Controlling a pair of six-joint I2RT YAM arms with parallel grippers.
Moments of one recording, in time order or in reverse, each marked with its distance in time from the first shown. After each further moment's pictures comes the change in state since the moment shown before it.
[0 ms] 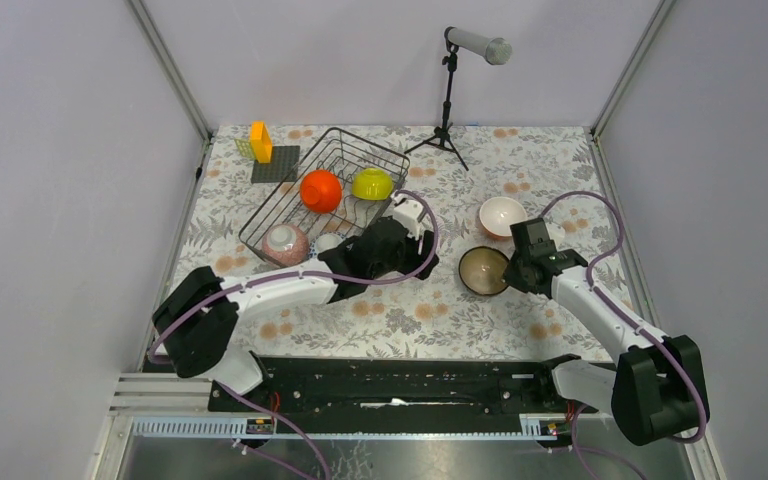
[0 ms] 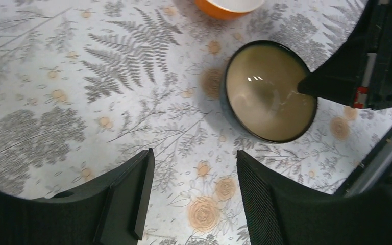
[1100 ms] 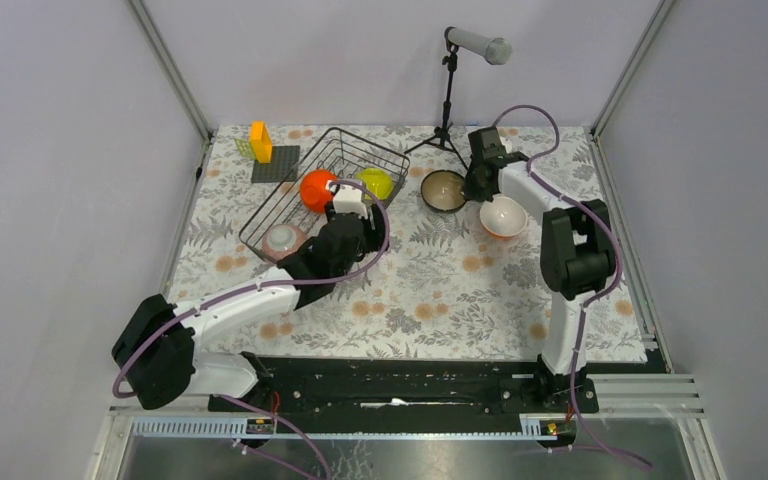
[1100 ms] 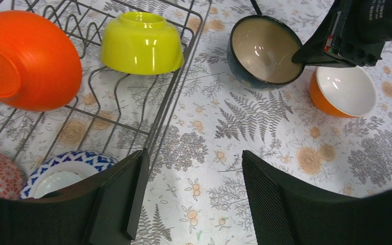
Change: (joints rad) left arm 0.108 -0.248 -0.161 0.037 -0.402 -0.026; right arm 0.002 0.799 0.837 0.052 -0.095 -0.106
